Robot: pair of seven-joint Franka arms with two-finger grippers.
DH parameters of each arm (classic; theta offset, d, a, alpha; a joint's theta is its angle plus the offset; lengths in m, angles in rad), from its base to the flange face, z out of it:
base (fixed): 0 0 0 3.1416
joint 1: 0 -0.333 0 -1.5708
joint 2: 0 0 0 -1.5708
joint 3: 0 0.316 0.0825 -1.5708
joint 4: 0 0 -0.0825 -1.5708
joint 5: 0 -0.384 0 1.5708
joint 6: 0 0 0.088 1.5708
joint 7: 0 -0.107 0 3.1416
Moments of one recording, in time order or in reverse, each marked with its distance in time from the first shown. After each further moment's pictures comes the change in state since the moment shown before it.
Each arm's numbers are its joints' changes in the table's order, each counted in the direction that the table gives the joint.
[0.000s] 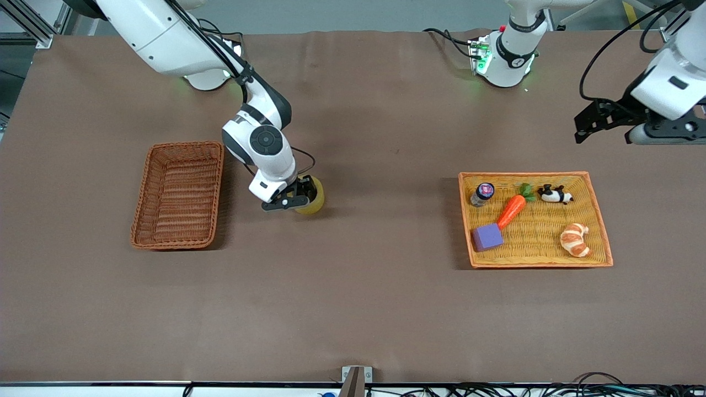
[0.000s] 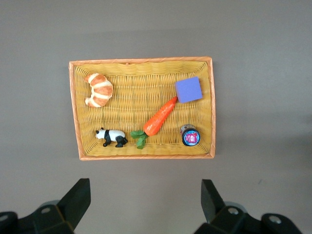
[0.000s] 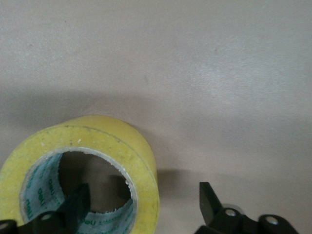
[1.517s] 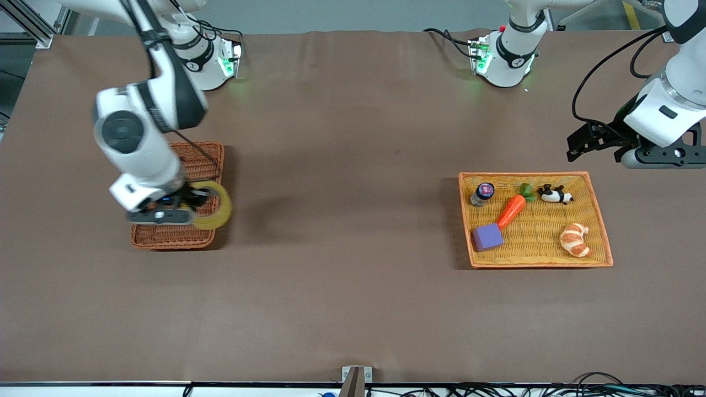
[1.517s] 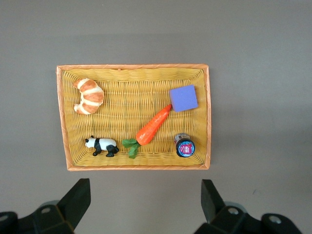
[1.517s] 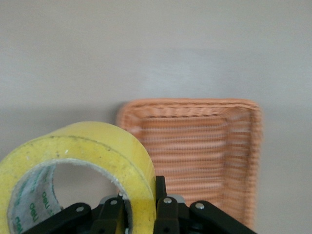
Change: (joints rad) left arm -0.005 -0.061 0.020 -0.004 0.039 -0.053 0.001; right arm 0.142 0.391 -0.284 -0.061 -0.215 0.382 0.500
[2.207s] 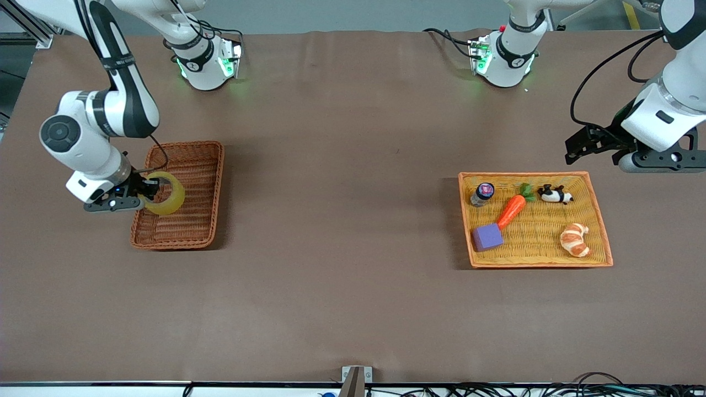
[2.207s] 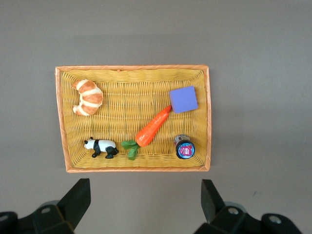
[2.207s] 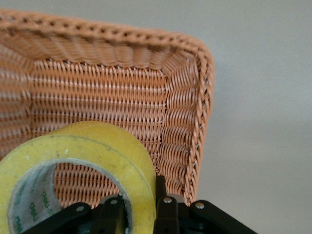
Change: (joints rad) left arm 0.002 -0.009 0.000 0.000 0.000 -0.012 0.000; right arm 0.007 0.039 -0.259 0.398 -0.022 -0.412 0.313
